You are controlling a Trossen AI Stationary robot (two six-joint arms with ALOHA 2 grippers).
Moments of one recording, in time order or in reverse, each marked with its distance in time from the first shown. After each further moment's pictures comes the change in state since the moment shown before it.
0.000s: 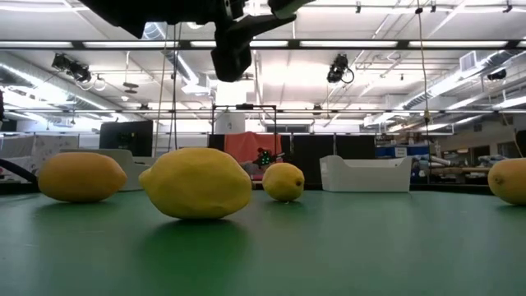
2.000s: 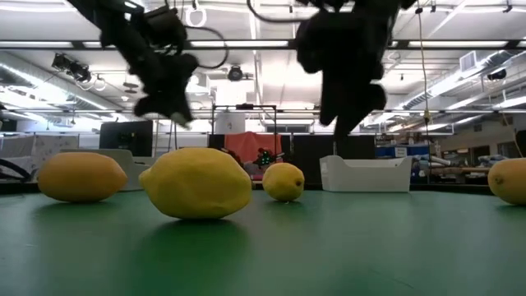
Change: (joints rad) left arm 0.716 -0.345 0.003 -1.033 -0.034 0.321; right arm -0.373 -0.155 -0.374 0.014 -0.631 0.413
